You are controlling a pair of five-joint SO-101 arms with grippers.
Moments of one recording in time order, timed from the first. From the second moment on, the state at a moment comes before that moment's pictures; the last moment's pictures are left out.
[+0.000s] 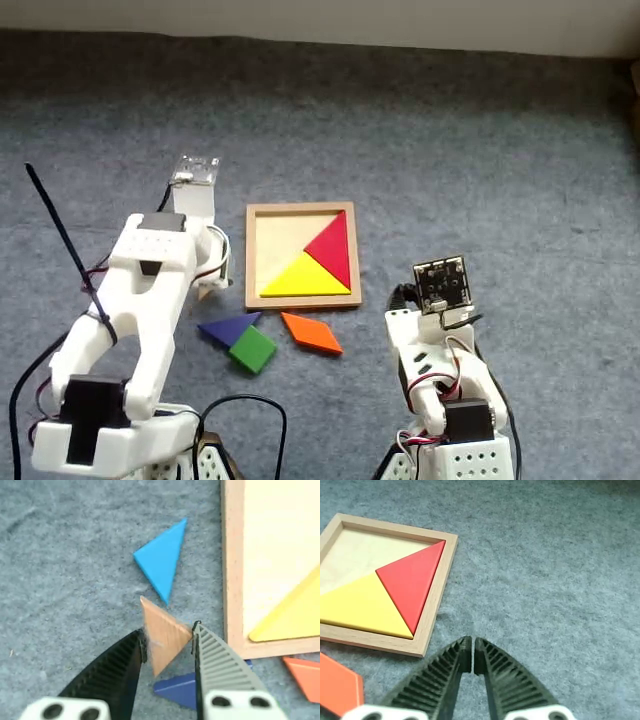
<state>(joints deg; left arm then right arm) -1.8 -9.8 40.3 58.3 6.4 -12.0 -104.3 95.6 50.1 10.1</state>
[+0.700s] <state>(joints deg) 10.2 3.2 27.1 58.3 7.8 -12.0 -104.3 95.6 50.1 10.1</state>
